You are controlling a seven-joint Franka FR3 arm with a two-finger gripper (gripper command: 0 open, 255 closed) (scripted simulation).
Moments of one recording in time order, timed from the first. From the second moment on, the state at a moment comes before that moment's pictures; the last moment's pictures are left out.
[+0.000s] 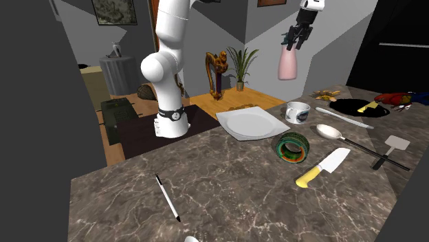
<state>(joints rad) 0.79 0.32 0.48 -1.39 0.07 1.60 1.24</state>
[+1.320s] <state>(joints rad) 0.77 0.34 0.47 -1.64 0.07 1.86 1.20</state>
